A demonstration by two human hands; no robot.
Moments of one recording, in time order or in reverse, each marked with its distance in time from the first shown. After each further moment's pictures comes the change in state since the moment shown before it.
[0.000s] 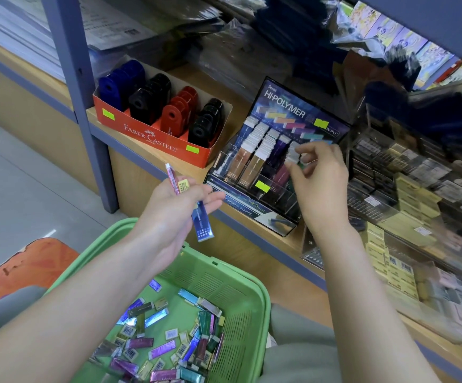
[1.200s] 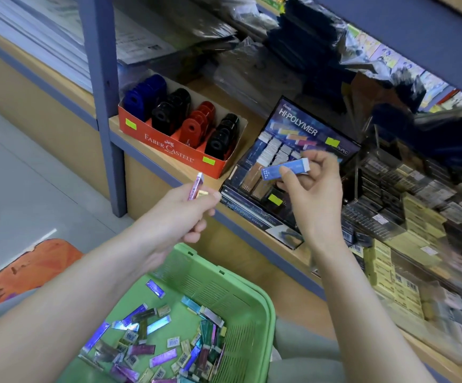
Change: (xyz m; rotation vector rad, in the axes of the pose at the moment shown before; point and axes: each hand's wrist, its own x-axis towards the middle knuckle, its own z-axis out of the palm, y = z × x) left_hand 0.001 0.013 -0.025 0.511 -0.146 -0.019; right_hand -0.014 -0.034 0.006 0.516 -0.042 0.166
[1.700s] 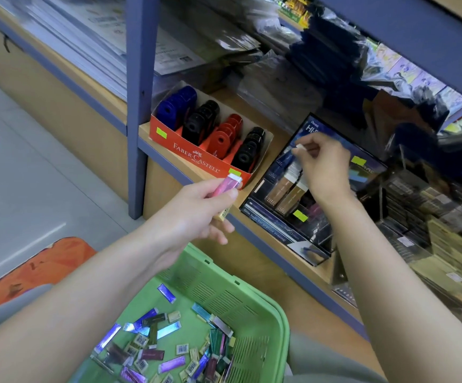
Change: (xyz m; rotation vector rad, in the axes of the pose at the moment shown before) left_hand -0.007 0.014 -0.026 -0.100 -0.021 0.114; right_hand 0.078 -0.003 0.034 -0.542 -0.075 -0.247
